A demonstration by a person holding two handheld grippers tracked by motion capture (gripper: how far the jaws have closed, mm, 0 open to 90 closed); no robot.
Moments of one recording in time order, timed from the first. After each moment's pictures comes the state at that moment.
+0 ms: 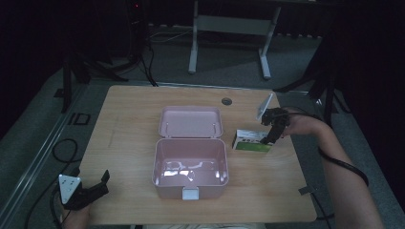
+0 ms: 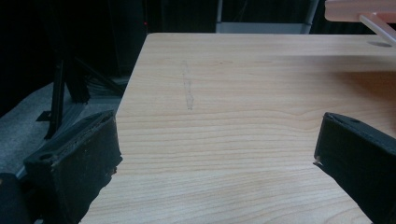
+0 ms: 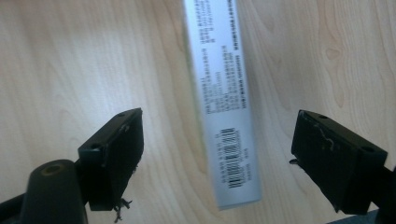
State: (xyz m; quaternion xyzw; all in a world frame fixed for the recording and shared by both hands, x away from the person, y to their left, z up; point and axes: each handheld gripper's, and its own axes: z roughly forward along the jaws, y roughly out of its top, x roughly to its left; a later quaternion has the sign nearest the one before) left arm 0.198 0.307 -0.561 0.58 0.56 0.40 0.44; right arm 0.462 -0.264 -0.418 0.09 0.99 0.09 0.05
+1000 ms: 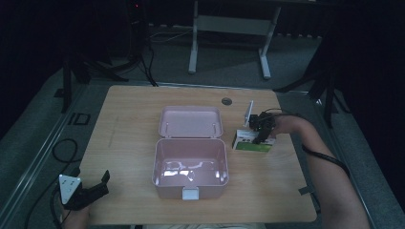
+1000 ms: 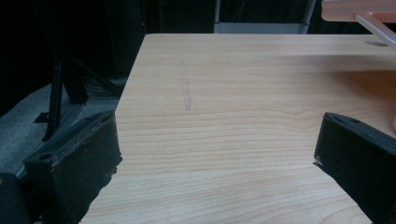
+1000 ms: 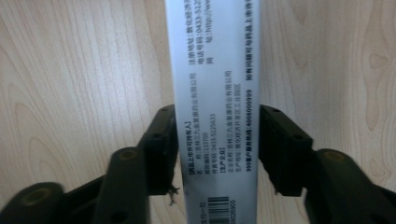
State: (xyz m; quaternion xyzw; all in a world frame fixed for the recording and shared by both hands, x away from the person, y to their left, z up) left arm 0.197 0.307 -0.561 0.58 0.56 0.40 0.44; right arm 0.481 -0.234 -0.460 0.05 1.00 0.01 0.02
